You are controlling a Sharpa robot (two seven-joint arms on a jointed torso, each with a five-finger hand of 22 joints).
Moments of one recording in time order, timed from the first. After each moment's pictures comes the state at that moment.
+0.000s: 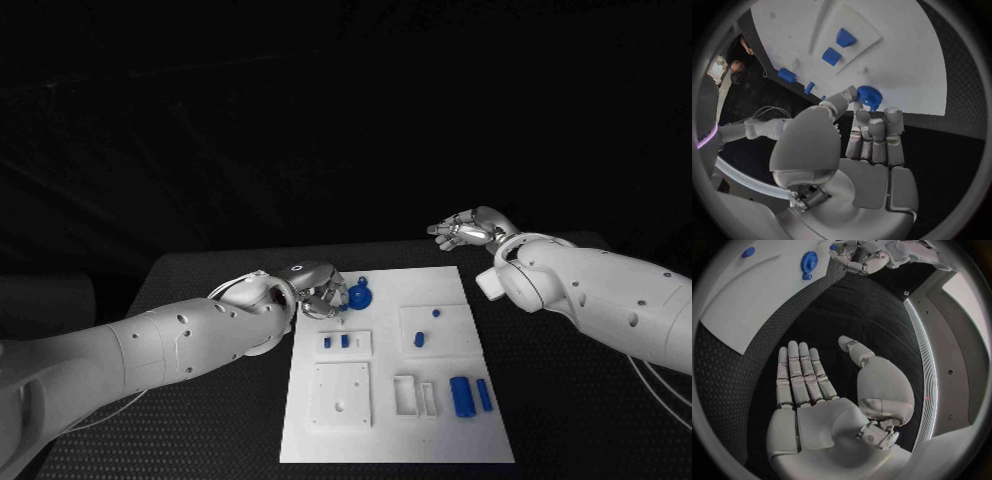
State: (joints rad) left arm 1.13 -0.59 -0.11 1.14 -1.39 -0.36 0.06; left_hand 1.23 -0.17 0.55 -0.11 0.05 1.02 0.09 0.28 0.53 0.92 -0.02 1.37 0.51 1.01 -0.13 1.60 0.51 0.07 0.93 -0.13 1.06 1.31; right arm 1.26 -0.61 -0.07 1.06 -0.59 -0.34 0.06; right_hand 0.90 -0.16 0.55 -0.17 0.36 0.79 0.21 0.29 0.41 0.90 0.17 0.48 0.07 0.83 0.15 0.48 0.50 0.22 0.59 0.23 0.35 1.09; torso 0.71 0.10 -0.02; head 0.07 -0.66
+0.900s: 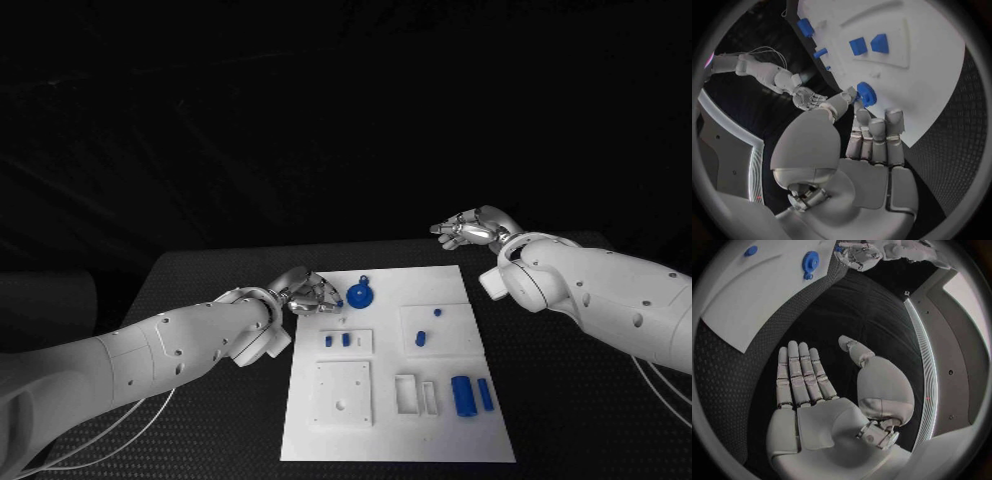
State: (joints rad) left arm 1.08 -0.63 -0.11 1.13 -0.75 -0.32 0.15; left_hand 1.20 -0.14 0.52 -0.13 0.05 1.01 0.09 0.28 0.52 0.91 -0.02 1.37 0.51 1.00 -0.12 1.59 0.52 0.07 0.93 -0.13 1.06 1.31; right arm 1.26 -0.61 -0.07 1.06 -0.59 -0.34 0.06; right_hand 0.90 -0.16 0.55 -0.17 0.36 0.79 0.21 0.29 0.41 0.90 0.17 0.48 0.07 0.83 0.15 0.48 0.50 0.22 0.59 0.23 0.35 1.09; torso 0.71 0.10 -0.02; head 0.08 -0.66
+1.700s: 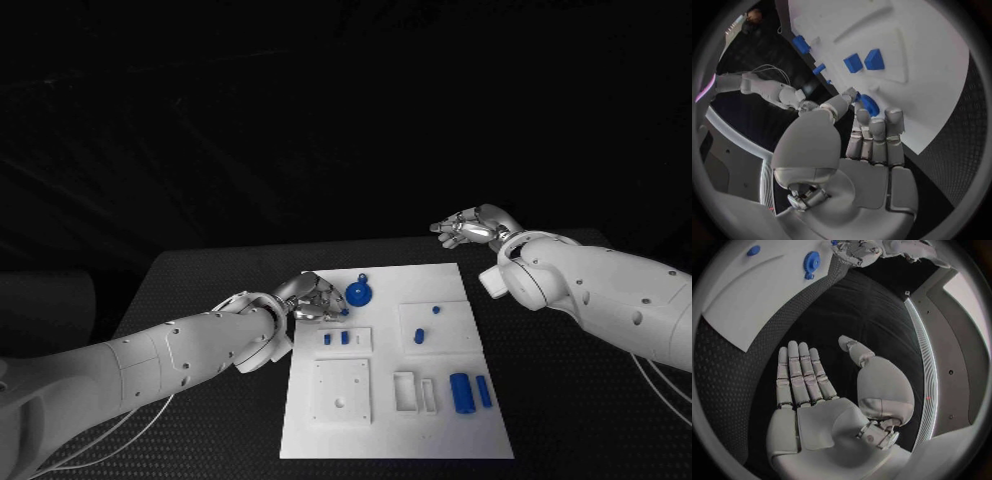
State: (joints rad) left arm 1.05 -0.60 -0.11 1.11 -0.93 -0.35 0.20; left_hand 1.20 -0.14 0.52 -0.16 0.05 1.00 0.10 0.27 0.52 0.91 -0.01 1.37 0.51 1.00 -0.12 1.59 0.53 0.07 0.93 -0.13 1.06 1.31; right arm 1.25 -0.61 -0.07 1.06 -0.59 -0.34 0.06; right_hand 0.90 -0.16 0.55 -0.17 0.36 0.79 0.21 0.29 0.41 0.90 0.17 0.48 0.07 0.83 0.15 0.48 0.50 0.22 0.59 0.23 0.34 1.09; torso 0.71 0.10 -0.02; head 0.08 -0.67
